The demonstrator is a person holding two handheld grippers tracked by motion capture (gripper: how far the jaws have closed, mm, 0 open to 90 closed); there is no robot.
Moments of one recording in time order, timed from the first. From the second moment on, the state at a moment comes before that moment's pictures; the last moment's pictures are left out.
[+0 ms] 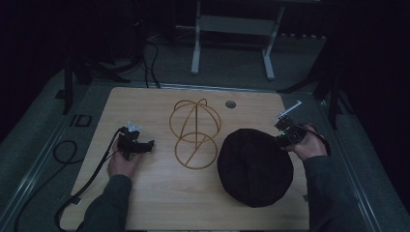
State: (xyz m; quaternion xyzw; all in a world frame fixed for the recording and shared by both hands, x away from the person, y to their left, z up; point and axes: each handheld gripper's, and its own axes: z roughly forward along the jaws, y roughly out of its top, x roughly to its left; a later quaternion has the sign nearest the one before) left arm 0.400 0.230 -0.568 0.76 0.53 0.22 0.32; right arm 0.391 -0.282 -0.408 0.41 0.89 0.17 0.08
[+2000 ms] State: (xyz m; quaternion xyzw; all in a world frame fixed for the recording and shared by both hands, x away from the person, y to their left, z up) left arm 0.400 0.230 -0.568 0.76 0.53 0.22 0.32; right arm 0.413 -0.292 -0.319 0.42 0.88 0.19 0.09
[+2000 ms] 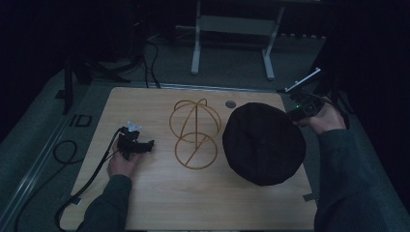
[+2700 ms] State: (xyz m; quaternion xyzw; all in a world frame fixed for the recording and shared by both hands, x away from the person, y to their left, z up) left arm 0.400 0.230 -0.568 0.76 0.53 0.22 0.32; right arm 0.420 -0.295 -0.299 0.44 0.88 0.19 0.08
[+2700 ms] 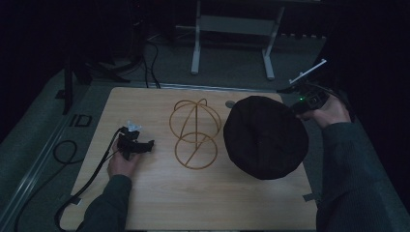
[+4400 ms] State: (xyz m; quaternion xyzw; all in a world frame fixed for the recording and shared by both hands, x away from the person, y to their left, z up) left arm 0.400 0.230 -0.568 0.76 0.53 0.22 0.32; right arm 0.431 -0.285 -0.267 0.46 0.86 0.20 0.07
